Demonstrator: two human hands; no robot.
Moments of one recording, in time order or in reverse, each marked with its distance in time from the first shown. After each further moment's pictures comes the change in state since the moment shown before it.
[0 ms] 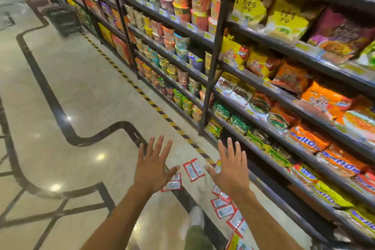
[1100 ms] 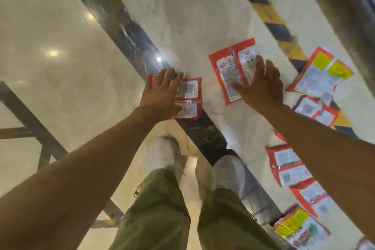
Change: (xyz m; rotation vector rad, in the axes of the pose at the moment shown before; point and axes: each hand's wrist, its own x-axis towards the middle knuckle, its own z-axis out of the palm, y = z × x) left_hand 0.247 -0.164 0.835 -0.039 -0.583 -0.003; right_hand 0.329 0.114 0.826 0.049 -0.371 0.183
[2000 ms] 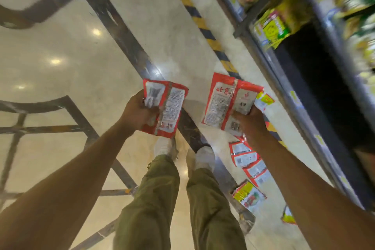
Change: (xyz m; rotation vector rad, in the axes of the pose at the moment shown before) left_hand -0.213 0.002 -0.302 -1.245 0.058 -0.275; right_hand -0.168 -0.049 -0.303 1.061 -0.249 0.322
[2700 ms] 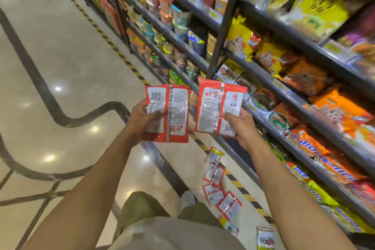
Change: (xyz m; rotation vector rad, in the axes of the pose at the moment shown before) left_hand -0.444 0.384 -0.055 -0.330 0.081 0.389; right_hand -0.487 -0.301 -0.178 0.301 0.046 -0.427
